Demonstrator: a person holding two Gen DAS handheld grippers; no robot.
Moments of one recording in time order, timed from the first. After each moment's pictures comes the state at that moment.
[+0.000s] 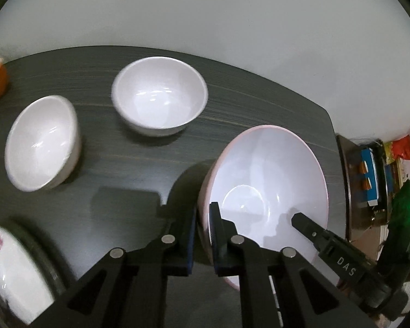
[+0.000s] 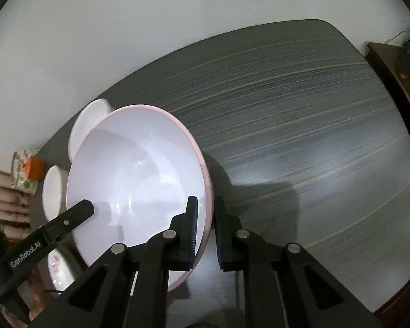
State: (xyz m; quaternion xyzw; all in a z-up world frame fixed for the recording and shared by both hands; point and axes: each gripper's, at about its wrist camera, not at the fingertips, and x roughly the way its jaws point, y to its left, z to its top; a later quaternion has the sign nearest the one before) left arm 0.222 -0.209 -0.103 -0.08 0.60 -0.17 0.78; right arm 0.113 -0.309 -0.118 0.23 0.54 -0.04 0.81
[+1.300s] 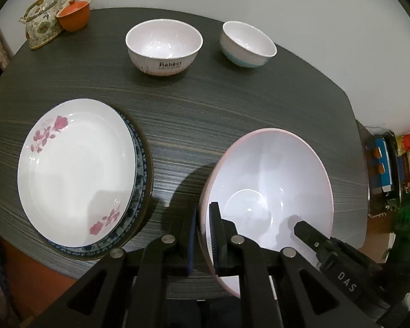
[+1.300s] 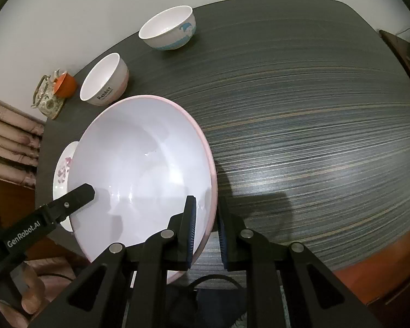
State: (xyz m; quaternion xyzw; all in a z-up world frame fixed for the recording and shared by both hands) left arm 0.077 -0.082 -0.121 -0.08 0.61 -0.11 0.78; right arm -0.023 -0.180 -0.136 0.19 0.57 0.01 0.80
